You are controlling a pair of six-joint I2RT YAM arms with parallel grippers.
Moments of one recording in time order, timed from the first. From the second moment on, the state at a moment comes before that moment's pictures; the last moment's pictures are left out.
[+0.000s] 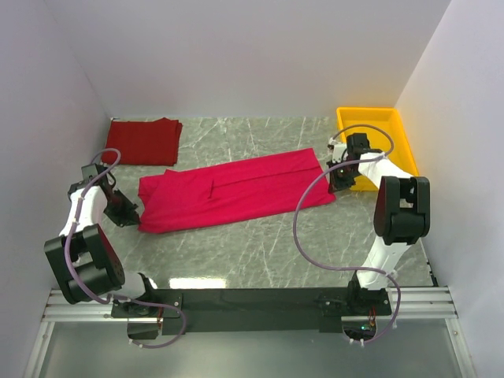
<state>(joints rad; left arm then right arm) 0.40 1.39 0.93 -0.84 0.15 -0.45 -0.03 1.83 1.23 -0.61 -0.26 -0.20</state>
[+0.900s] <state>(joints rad) 0.42 1.47 0.79 -0.88 0.22 -0.50 -0.08 1.81 1.14 -0.54 -0.28 -0.26</state>
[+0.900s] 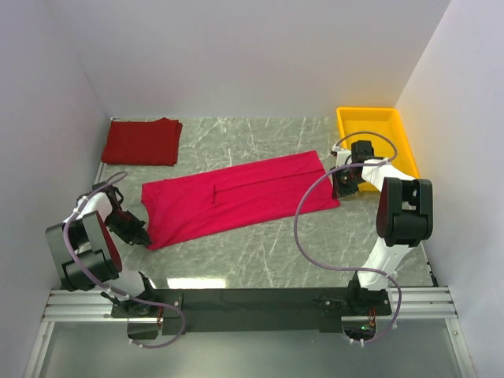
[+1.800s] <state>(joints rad) 0.42 1.48 0.79 -0.88 0.19 -0.51 -0.08 1.79 1.16 -0.55 -0.32 -0.28</state>
